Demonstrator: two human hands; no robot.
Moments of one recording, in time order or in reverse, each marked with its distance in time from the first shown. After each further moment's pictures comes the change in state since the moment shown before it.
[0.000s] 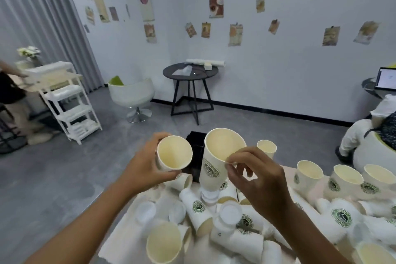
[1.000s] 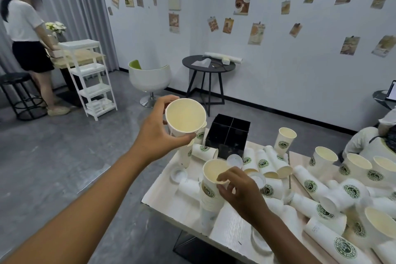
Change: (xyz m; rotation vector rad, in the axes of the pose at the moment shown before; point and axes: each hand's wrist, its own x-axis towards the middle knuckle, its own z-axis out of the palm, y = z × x) left_hand -0.124 0.025 -0.127 -0.171 0.250 -0.029; right_hand -0.125 -0.109 0.113 0.006 -0.411 0.216
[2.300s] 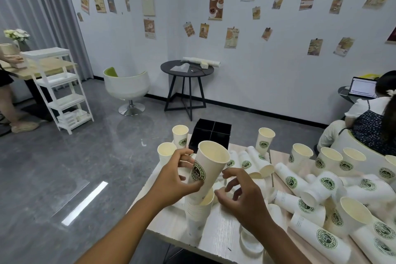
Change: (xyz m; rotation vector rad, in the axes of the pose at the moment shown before) left_hand -0.045 -0.039 0.100 -0.179 -0.307 -0.287; right_hand -0.012 -0.007 -0.034 0.137 0.186 0.201
